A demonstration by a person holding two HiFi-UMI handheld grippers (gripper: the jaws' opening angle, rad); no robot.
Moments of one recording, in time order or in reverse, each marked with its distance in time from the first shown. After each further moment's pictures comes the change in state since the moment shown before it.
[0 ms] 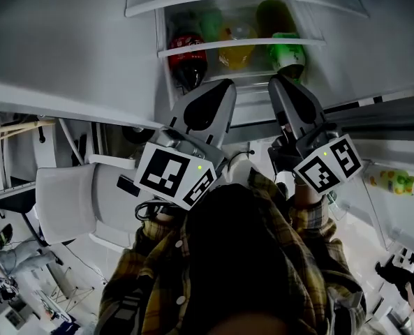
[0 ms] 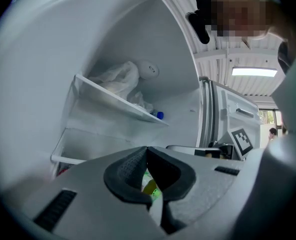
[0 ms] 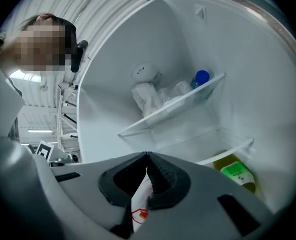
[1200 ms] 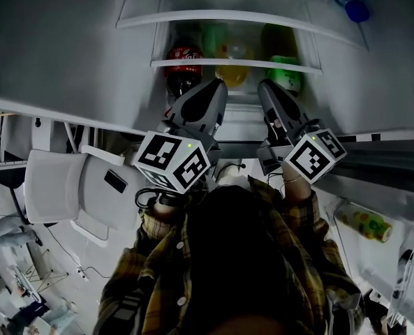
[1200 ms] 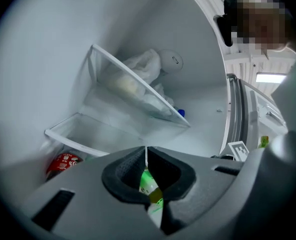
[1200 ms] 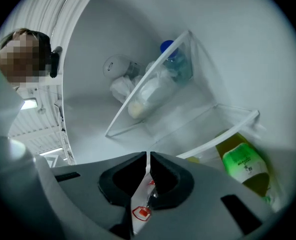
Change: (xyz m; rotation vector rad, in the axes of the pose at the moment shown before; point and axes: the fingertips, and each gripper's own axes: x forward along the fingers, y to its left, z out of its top) left arm 0.049 0.029 -0.021 -0.169 -0.042 0.169; right arm 0.028 -0.066 -0.018 0.223 0.092 0.100
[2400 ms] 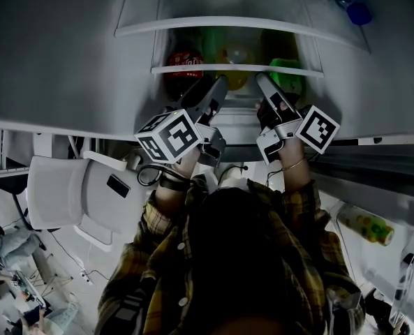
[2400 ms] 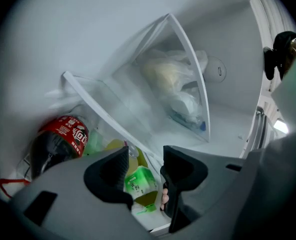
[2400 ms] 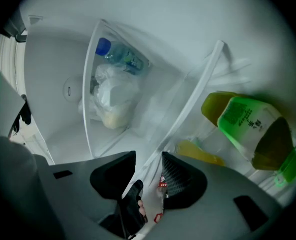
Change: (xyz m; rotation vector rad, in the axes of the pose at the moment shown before) left arm 0.032 0.061 -0.031 -0.433 0.035 0.024; right arm 0.036 -0.049 -0.013 0.451 -0.027 0.044
